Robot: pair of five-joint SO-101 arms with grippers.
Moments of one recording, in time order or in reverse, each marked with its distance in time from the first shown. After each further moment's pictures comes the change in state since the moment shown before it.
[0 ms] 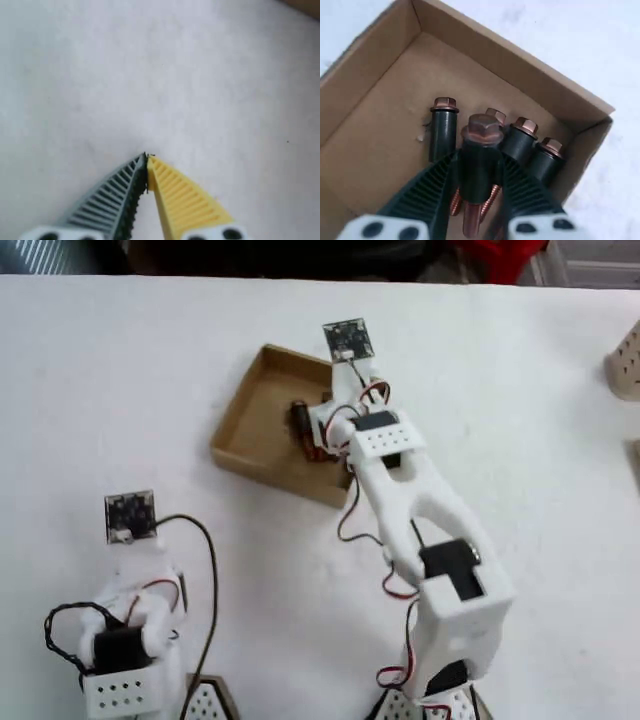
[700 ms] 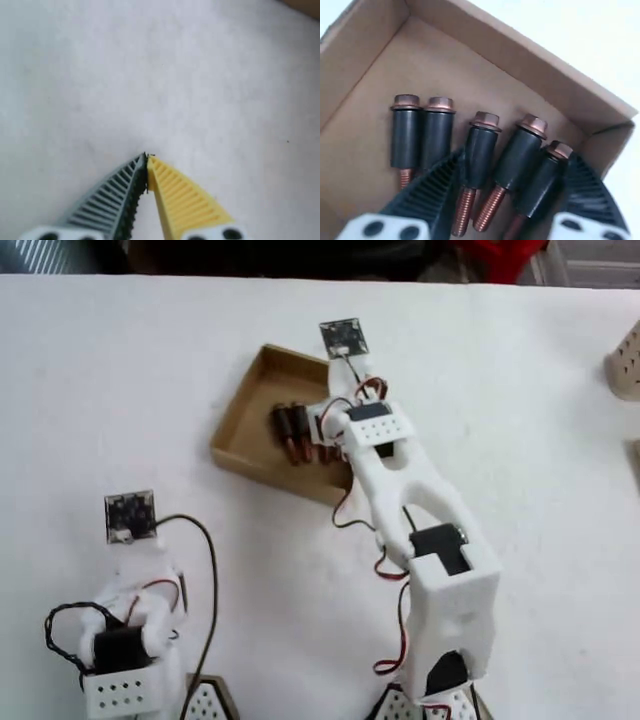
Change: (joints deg) left arm 0.0 0.0 0.0 0.0 0.0; right arm 0.3 5.9 -7.2 4.5 0.0
